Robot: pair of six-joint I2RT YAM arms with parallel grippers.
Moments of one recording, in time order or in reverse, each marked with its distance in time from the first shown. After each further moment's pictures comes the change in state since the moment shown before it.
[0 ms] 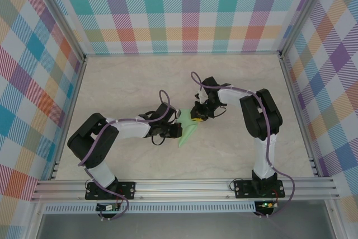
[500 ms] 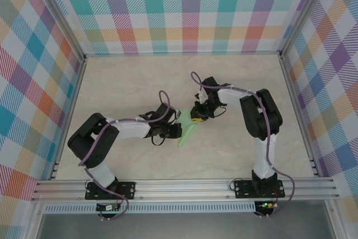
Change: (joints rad) left arm 0.000 0.002 -0.005 0.001 -0.001 -0.007; right arm 0.000 0.000 0.000 0.000 0.000 0.000
